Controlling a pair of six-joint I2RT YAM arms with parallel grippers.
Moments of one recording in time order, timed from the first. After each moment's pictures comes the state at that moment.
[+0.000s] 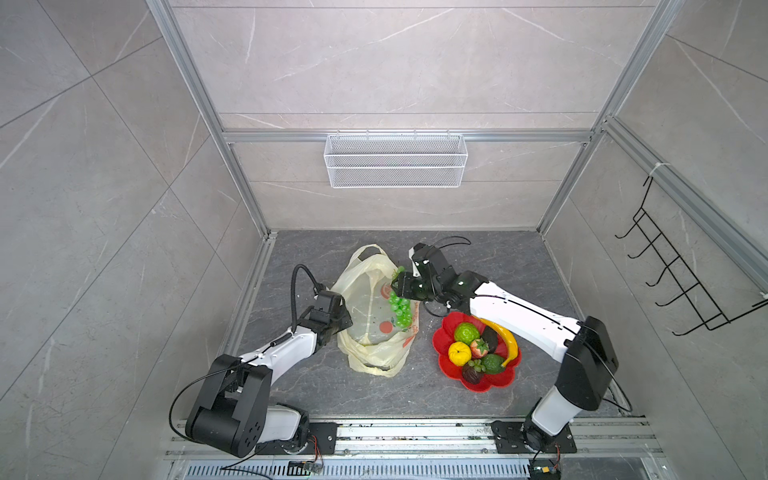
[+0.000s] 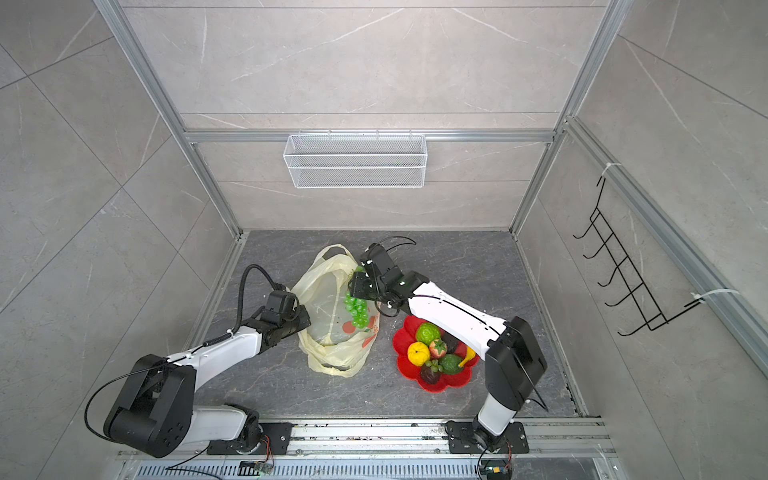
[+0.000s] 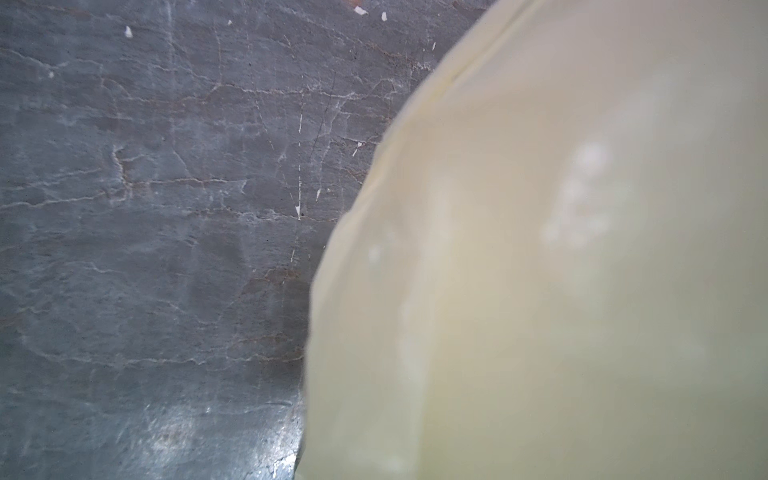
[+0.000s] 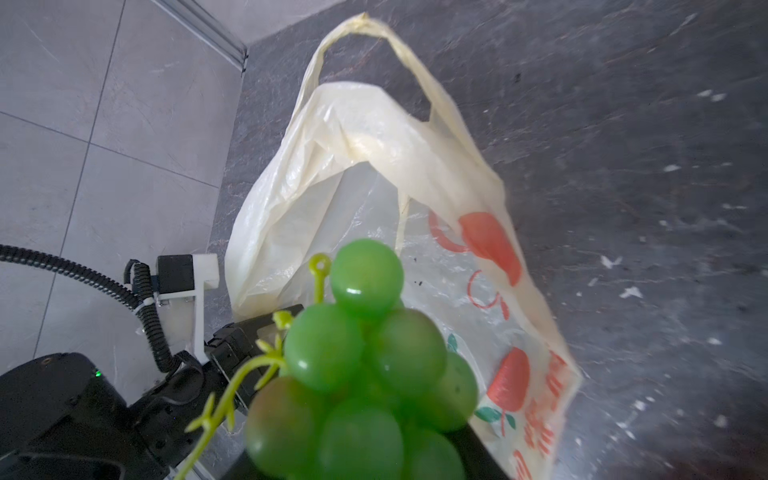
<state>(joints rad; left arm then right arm) -0.34 1.36 0.61 -0.15 -0.09 -0.65 0.76 1.65 1.40 -0.47 -0.02 0.74</state>
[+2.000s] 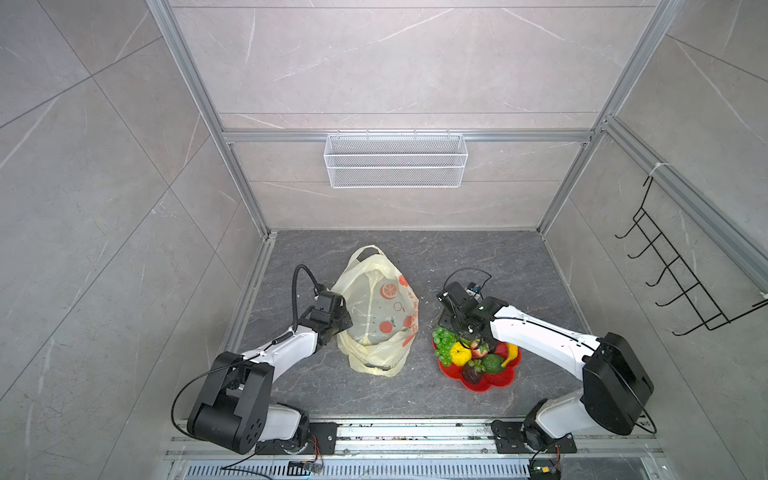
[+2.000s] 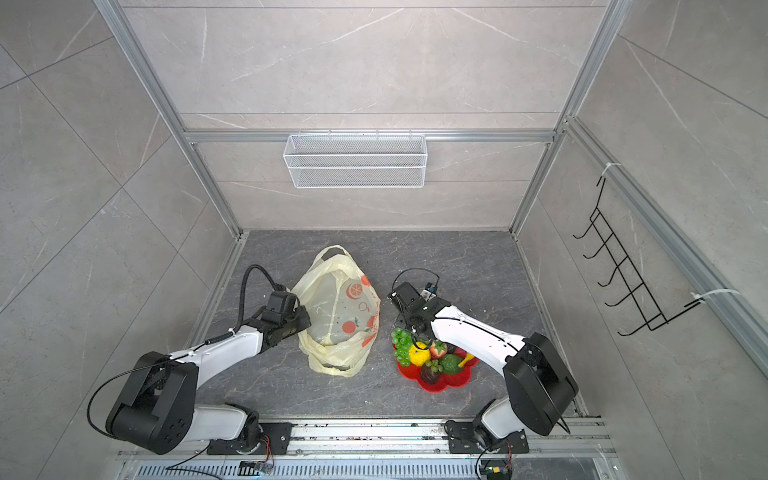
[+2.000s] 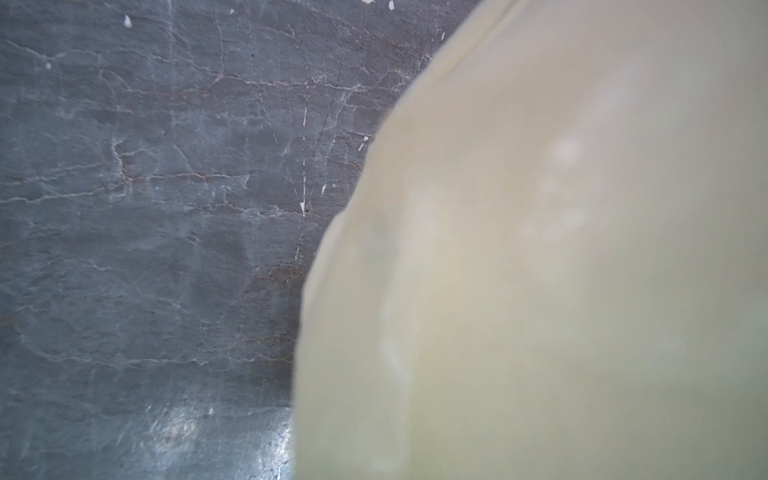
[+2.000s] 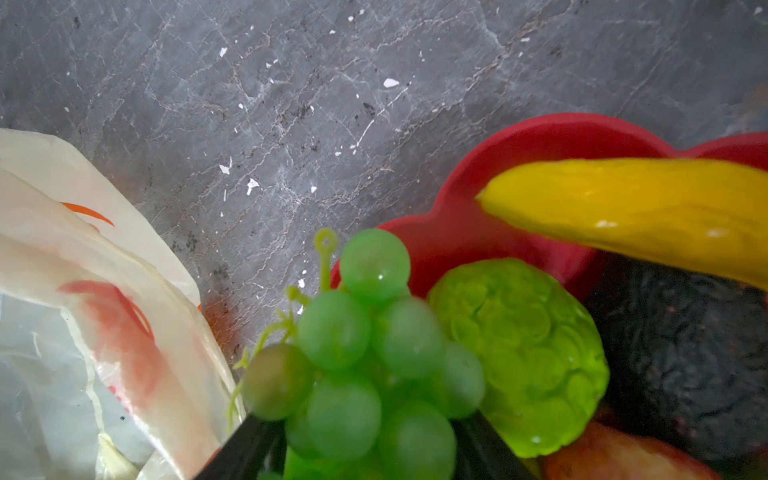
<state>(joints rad) -0.34 1.37 0.61 -0.15 -0.10 -0.65 0.69 1.50 1.00 -0.66 0.27 1.07</state>
